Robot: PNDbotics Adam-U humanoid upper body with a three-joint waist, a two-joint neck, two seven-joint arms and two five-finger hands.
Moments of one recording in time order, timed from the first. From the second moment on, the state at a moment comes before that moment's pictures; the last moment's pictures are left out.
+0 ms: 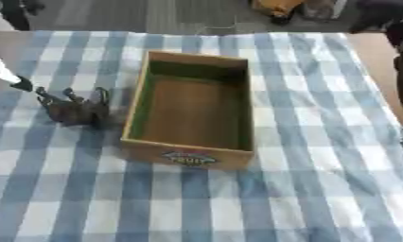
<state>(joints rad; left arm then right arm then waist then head) -1.04 0.69 -0.23 -1.12 -0.81 -0.32 -0.51 -0.30 -0.41 -0.03 -1.99 0.22 -0.29 -0.05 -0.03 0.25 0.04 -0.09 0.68</state>
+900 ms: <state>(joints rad) -1.07 0.60 -0.22 -0.96 -0.90 -0.39 -0.61 -0.30 -0.41 -0.03 -1.99 0.22 -0.29 -0.04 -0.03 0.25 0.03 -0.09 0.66</state>
